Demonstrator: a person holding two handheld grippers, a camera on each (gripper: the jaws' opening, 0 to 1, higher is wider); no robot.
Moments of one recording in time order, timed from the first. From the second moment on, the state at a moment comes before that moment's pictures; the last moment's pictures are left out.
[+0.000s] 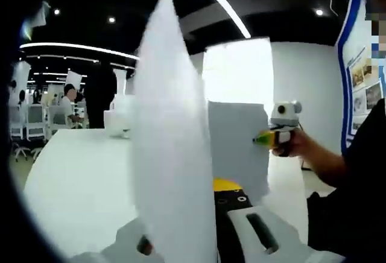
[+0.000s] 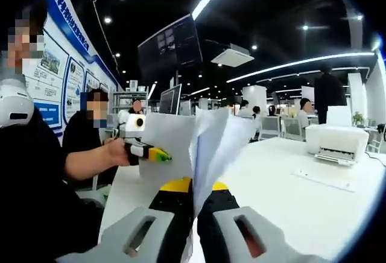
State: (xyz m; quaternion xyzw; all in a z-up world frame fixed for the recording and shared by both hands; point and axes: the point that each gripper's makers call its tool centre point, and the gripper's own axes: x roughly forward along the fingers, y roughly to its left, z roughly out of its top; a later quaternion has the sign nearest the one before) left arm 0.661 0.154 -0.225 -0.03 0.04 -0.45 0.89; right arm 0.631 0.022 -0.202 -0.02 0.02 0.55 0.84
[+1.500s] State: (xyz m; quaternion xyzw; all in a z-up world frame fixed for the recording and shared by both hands) left arm 0.658 0.168 -0.233 -0.01 0.05 -0.45 0.89; right arm 0.652 0.009 -0.207 0.04 0.06 0.56 0.83
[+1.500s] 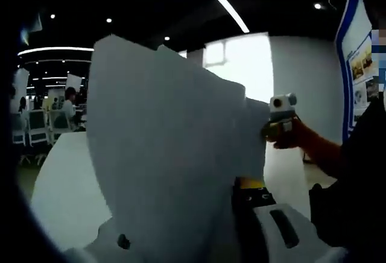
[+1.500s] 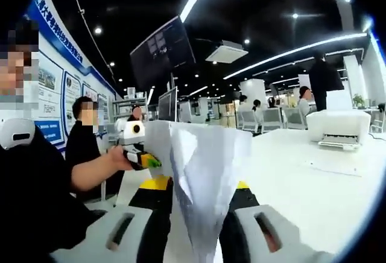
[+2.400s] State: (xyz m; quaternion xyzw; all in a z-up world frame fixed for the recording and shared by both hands) left arm 0.650 0.171 -0.213 -0.05 -0.02 -0.49 0.87; right arm 0.647 0.013 -0.221 -0.01 0.06 0.58 0.81
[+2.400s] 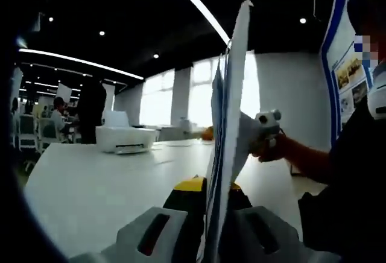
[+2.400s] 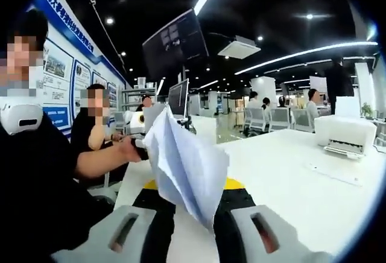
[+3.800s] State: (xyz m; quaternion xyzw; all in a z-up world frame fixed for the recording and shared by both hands) left arm 0.623 0.222 -0.132 0.08 -0.02 -0.45 0.89; right arm 0.636 0.014 -0.106 -0.16 0.04 0.60 0.78
